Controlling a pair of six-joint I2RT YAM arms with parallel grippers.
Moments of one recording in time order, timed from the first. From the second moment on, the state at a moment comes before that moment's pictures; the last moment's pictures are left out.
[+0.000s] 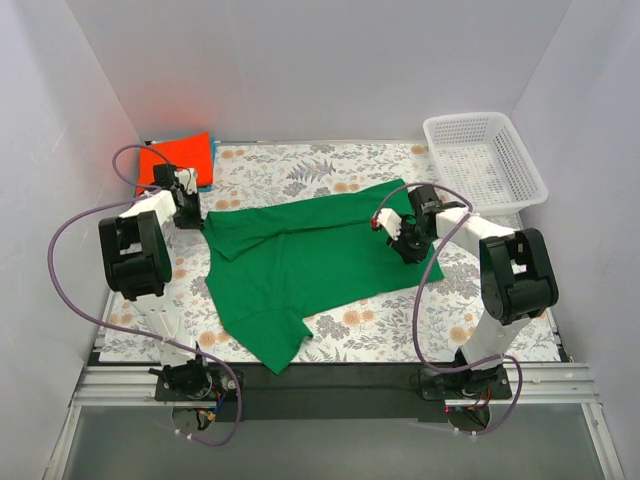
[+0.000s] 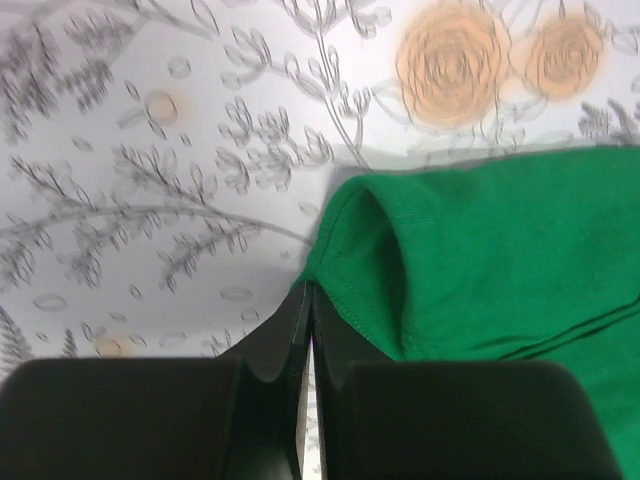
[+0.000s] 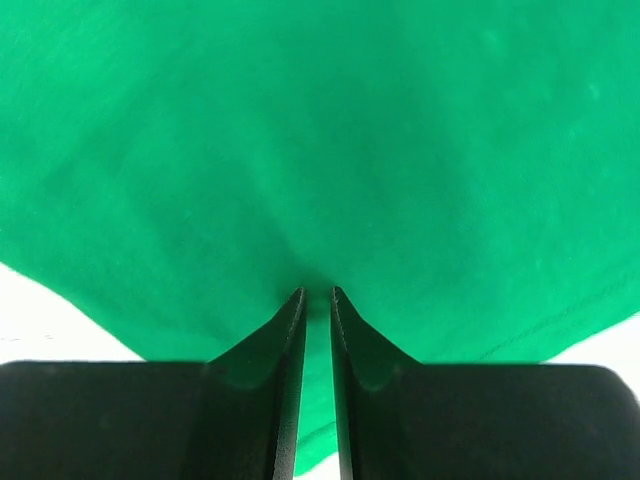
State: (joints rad) left arm 0.19 1.96 1.31 -0.41 0.17 0.04; right arm 0.27 1.75 1.08 -0.61 -0.29 -0.86
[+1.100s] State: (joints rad) left arm 0.20 1.75 1.31 -0.63 0.39 0.11; right arm 0.35 1.79 1.29 -0.76 -0.21 -0.75
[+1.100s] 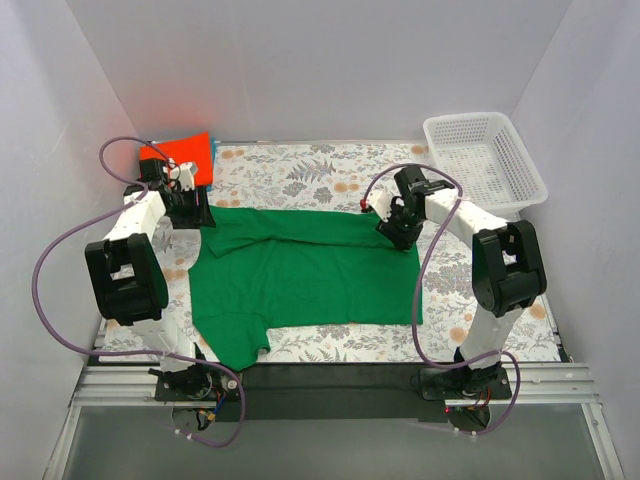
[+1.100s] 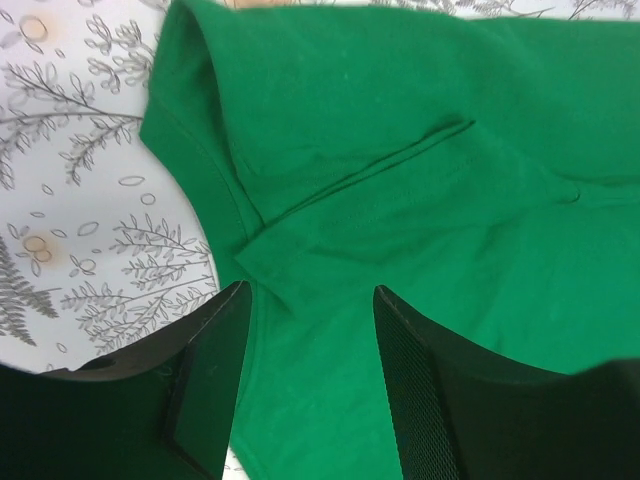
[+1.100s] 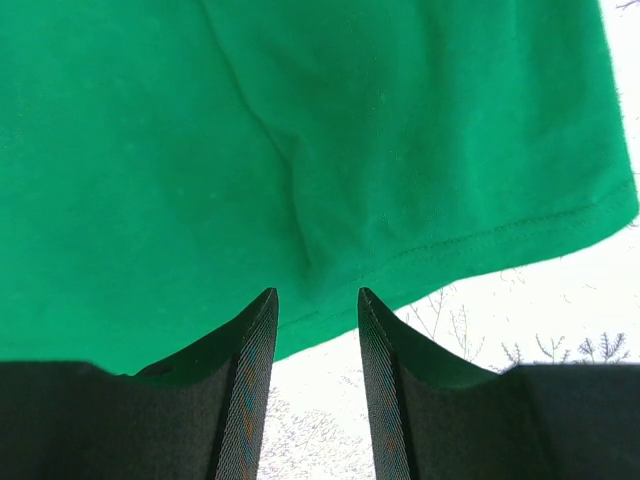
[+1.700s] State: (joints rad) left arm 0.18 1.81 1.25 -0.61 0.36 0.05; right arm 0.35 1.84 1.26 -0.69 -0.12 -0.82
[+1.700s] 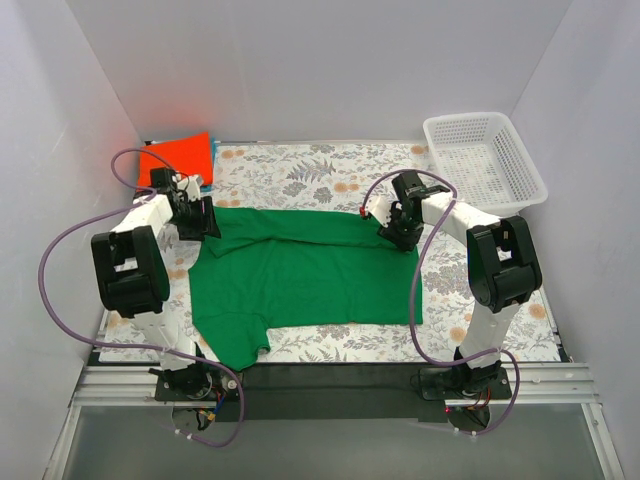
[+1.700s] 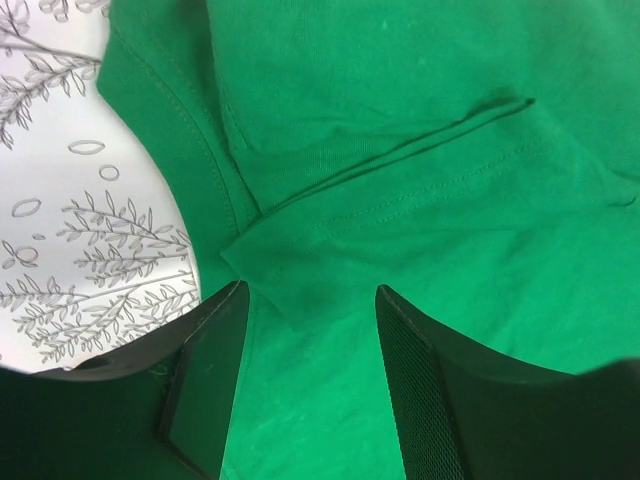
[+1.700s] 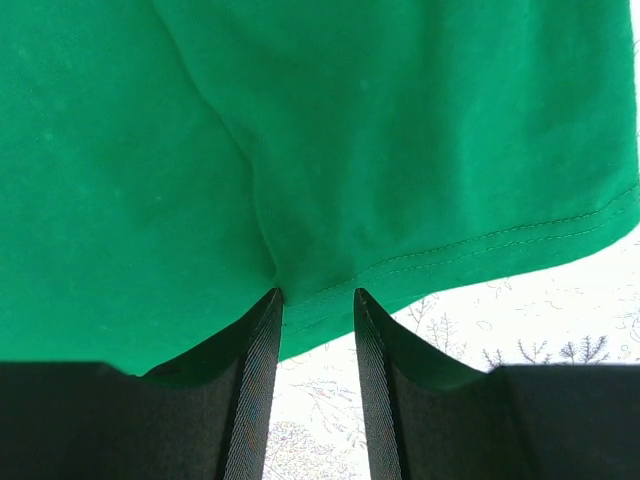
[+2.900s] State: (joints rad) left arm 0.15 1.86 1.27 -0.58 0.23 -0.05; right arm 0.35 1.84 1.24 -0.68 -0.09 -0.84
